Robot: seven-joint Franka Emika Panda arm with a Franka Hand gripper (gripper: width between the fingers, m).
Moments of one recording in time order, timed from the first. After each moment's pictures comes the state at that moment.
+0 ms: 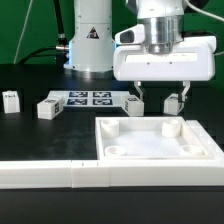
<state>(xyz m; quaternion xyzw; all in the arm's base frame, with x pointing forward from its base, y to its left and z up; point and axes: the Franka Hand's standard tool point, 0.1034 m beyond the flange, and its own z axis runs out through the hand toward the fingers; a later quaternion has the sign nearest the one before) 0.423 0.129 0.033 -0.97 0.23 -0.03 0.06</state>
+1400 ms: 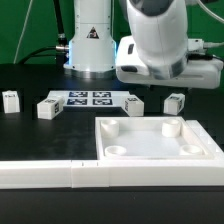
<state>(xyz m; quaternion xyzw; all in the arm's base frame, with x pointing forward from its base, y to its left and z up) 0.392 0.154 0.041 -0.89 0.17 0.42 0.10</state>
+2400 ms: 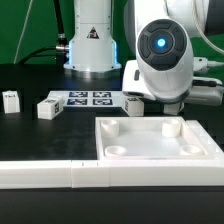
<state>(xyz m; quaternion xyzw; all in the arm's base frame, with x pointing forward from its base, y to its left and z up) 0.376 0.164 0.010 -0.87 0.16 0.46 0.10</state>
